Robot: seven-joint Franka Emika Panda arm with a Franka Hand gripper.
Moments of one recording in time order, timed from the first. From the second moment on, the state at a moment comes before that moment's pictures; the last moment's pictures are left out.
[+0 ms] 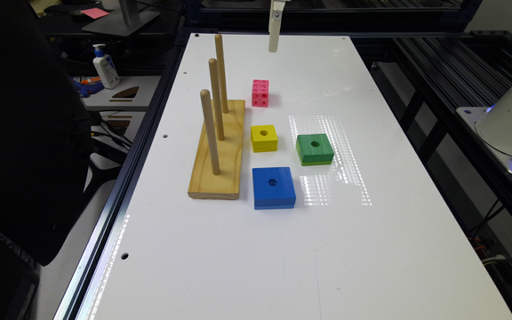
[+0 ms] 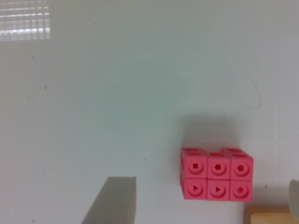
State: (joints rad) arm -0.31 0.12 -0.01 -2.28 0.00 2.47 0.50
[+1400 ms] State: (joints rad) arm -0.31 0.30 0.03 -2.22 0.00 2.56 0.50
